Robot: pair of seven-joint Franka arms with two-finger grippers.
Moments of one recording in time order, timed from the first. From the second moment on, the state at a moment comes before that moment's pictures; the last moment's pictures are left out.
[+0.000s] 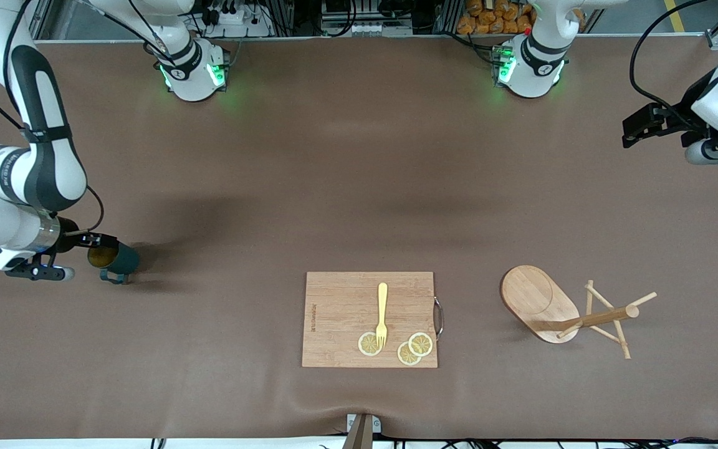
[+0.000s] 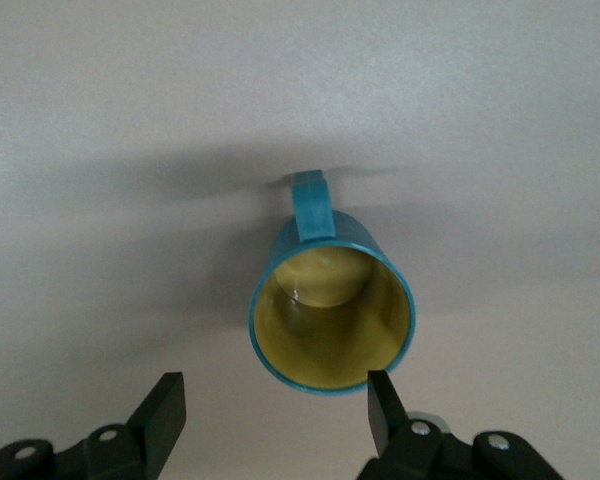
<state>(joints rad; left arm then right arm) -0.03 0.01 -0.07 -1.50 0.02 1.39 -0.10 -0.06 0.38 -0.11 -1.87 0.04 2.10 -0.10</state>
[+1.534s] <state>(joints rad) -0.05 0.03 -0.29 -1.50 0.02 1.36 -0.27 -0.04 0.45 -0.11 -1.91 0.04 2.20 -0.09</state>
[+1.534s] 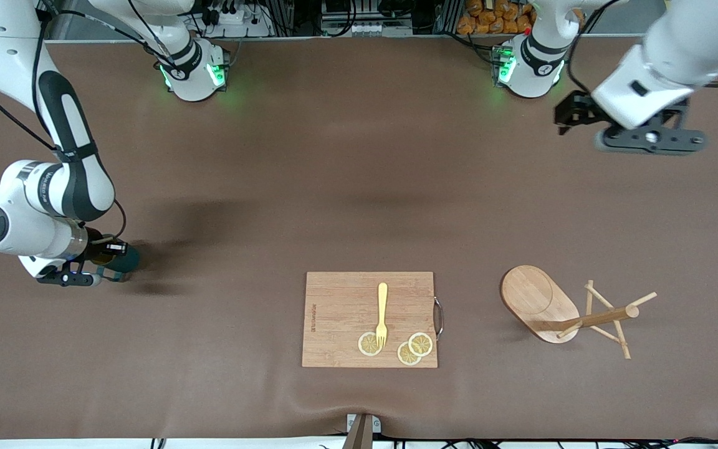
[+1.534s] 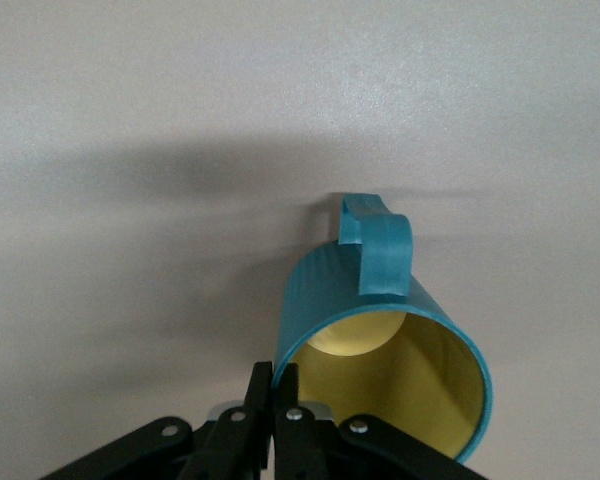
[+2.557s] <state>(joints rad) -0.02 0.19 -0.31 -1.49 0.02 1.39 -0.39 0.20 0.38 -0.09 -1.85 0.10 2.02 0.39</state>
